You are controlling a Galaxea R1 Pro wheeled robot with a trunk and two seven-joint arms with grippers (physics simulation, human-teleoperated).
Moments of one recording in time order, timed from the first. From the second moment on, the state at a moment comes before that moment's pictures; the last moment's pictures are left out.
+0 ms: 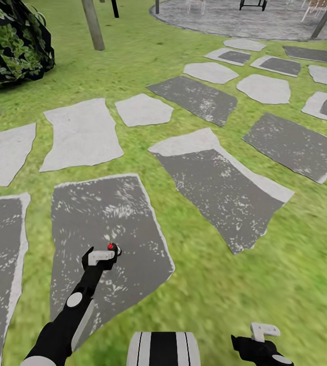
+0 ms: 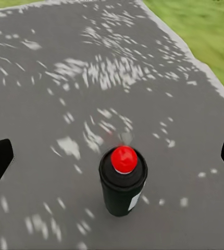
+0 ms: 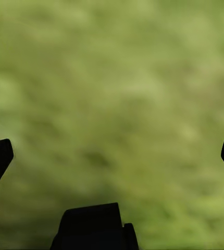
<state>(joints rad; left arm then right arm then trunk) -0.44 0.01 -0.01 -0.92 0.01 -0.26 0.00 -0.05 0.00 -0.13 -1.20 0.00 0.49 0.00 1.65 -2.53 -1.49</state>
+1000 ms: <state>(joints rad) -0.44 0.01 -0.01 -0.92 0.01 -0.29 0.00 -0.05 0.00 -0.13 -1.20 0.00 0.49 0.00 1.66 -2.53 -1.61</state>
